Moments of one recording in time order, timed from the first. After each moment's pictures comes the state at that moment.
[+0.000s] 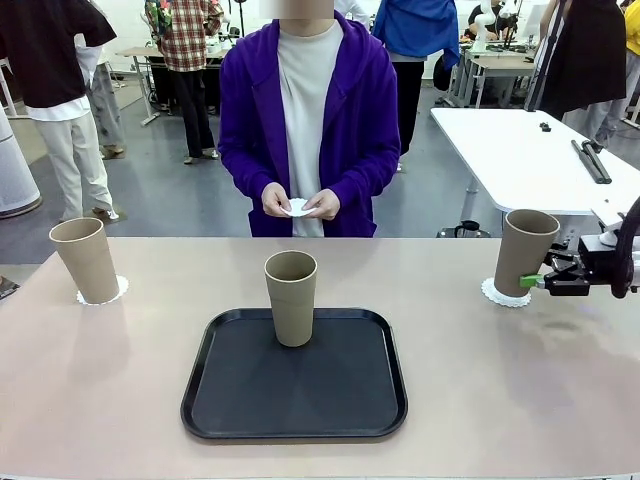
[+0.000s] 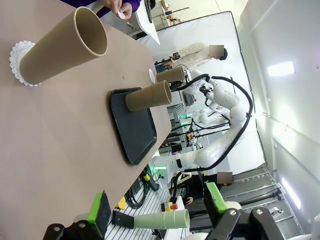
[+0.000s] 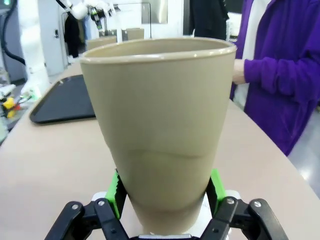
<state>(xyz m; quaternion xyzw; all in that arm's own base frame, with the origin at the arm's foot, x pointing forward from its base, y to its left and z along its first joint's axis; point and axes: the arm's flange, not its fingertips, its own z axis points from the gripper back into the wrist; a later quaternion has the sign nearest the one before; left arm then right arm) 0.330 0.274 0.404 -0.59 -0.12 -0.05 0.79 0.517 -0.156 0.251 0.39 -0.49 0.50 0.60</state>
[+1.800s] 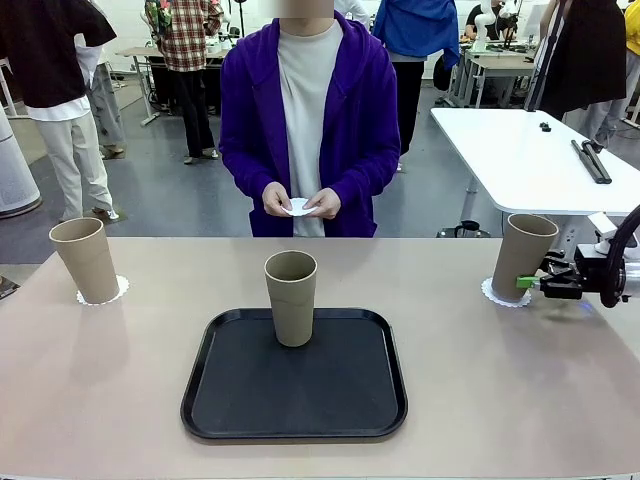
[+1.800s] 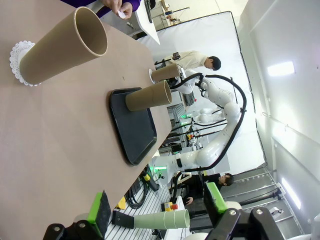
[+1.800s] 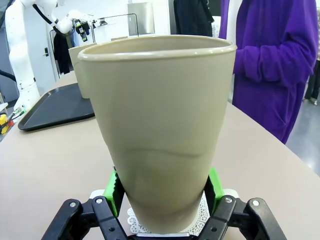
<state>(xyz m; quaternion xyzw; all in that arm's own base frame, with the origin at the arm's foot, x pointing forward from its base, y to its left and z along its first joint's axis) 0.330 0.274 0.404 -0.59 -0.12 -0.05 0.79 0.535 -0.167 0.217 0.42 -0.50 0.45 0.61</state>
